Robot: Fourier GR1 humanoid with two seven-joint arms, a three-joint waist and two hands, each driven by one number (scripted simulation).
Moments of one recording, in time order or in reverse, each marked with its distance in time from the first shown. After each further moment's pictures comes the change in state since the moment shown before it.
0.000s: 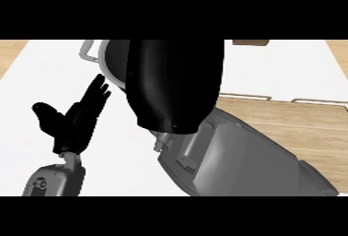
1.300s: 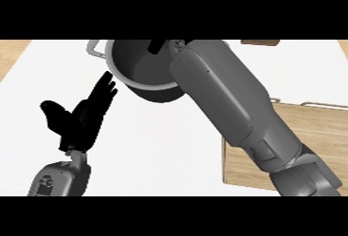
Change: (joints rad) left arm -0.024 -0.020 -0.028 -0.008 -0.017 -0.001 0.014; right arm -0.175 0.008 -0.228 0.785 -0.358 -0.437 -0.148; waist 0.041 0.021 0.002
